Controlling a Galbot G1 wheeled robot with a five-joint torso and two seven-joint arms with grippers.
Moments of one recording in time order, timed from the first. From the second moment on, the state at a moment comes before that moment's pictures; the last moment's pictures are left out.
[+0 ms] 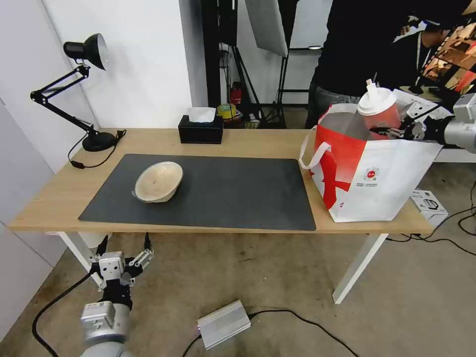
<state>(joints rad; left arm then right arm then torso) 1.72 -1.54 -0.65 -2.24 0.00 0.05 -0.11 0.00 0.43 -0.31 1.21 0.58 -0.16 -0.78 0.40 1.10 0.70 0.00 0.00</state>
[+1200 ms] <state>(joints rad) 1.73 -1.54 -0.64 -2.26 0.01 0.05 -0.11 0.01 0.41 -0.26 1.24 0.63 -0.14 -0.78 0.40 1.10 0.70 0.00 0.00</state>
